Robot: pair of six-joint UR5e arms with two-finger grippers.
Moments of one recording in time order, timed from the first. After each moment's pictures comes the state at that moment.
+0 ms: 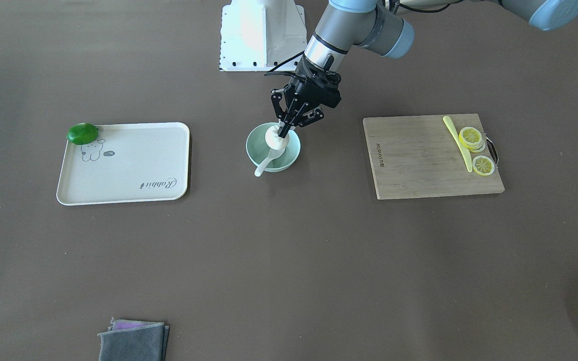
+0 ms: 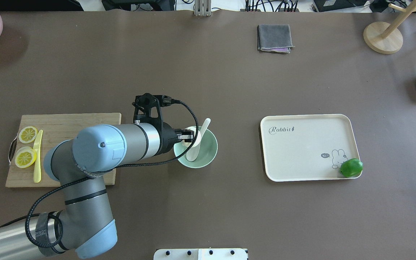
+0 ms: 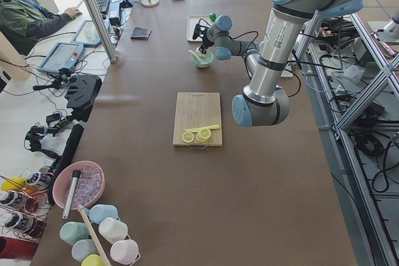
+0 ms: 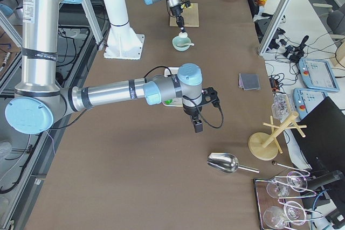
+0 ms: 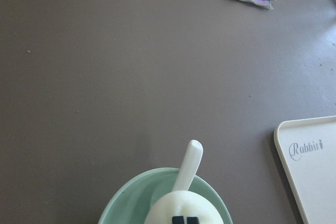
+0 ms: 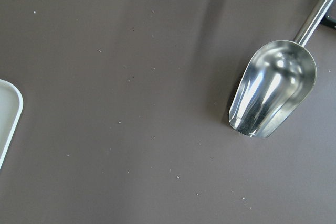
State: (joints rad) left arm -0.40 -2.09 -1.80 -2.13 -1.54 -1.25; right arm 1.42 -1.68 1.87 -1.45 2.24 -0.01
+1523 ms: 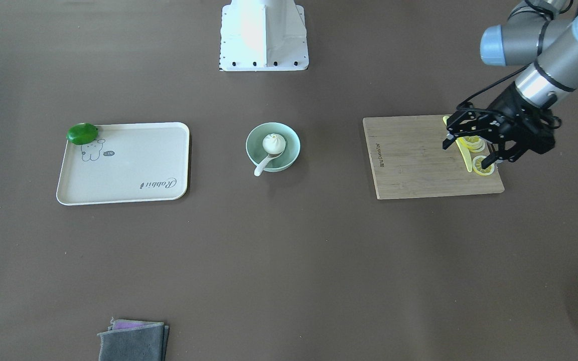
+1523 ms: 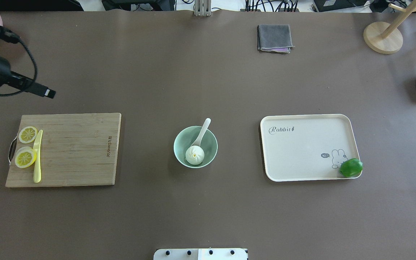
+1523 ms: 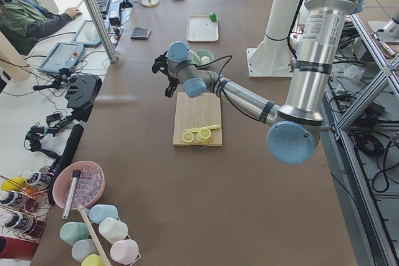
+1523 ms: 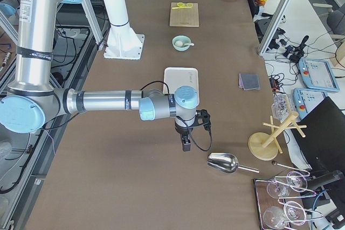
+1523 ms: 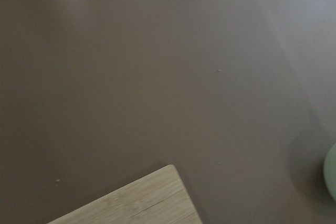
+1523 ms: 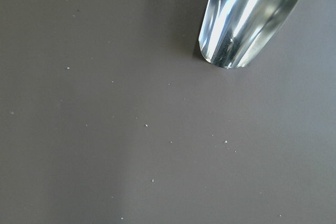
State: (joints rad) left arm -1.12 -1.67 -1.81 -2.07 -2.32 -0.43; right arm 1.42 -1.73 1.76 -1.45 2.26 0.00
